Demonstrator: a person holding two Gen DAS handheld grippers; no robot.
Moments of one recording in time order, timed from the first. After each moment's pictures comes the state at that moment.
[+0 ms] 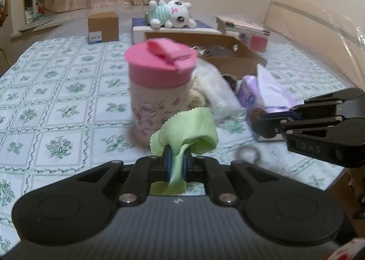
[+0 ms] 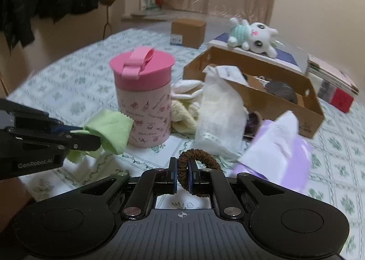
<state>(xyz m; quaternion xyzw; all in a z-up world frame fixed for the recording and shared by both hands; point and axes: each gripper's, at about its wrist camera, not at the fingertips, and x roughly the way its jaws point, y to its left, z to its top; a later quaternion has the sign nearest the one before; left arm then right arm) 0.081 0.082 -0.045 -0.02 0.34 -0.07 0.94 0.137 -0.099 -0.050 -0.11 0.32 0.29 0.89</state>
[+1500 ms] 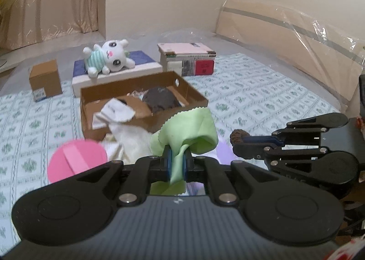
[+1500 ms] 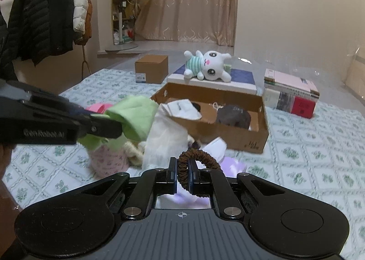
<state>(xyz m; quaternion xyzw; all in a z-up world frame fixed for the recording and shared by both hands) 0.145 0.001 0.051 0.03 0.30 -0.18 0.93 0.141 -0.187 0.017 -0.06 0.27 0.25 0.93</state>
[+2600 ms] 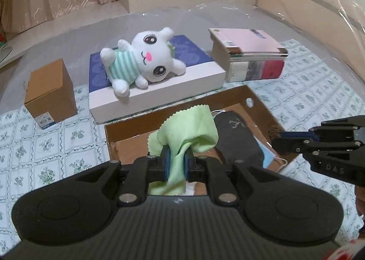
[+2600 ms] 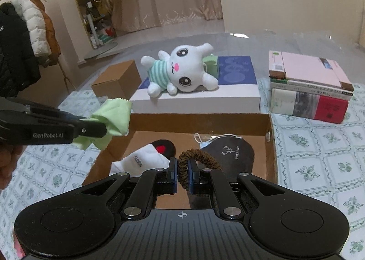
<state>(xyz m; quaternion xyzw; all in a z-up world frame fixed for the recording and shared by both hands) 0.428 0.034 0.052 0.05 0.41 -0.11 0.91 0.416 -0.183 0.031 0.04 0.36 0.26 0.90</state>
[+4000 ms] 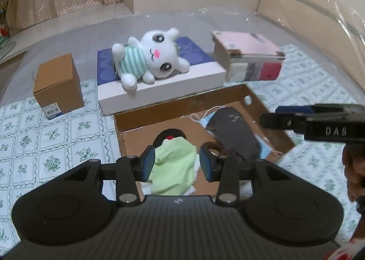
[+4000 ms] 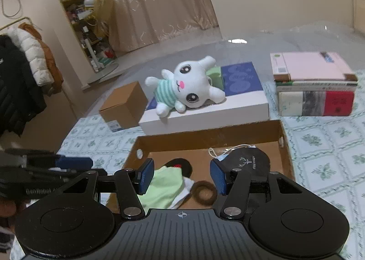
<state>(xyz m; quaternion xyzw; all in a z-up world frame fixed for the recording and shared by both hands) 0.387 0.054 0.067 0.03 0.39 -0.12 0.91 0.408 -0.181 0.052 0.11 0.33 0.26 0.90</state>
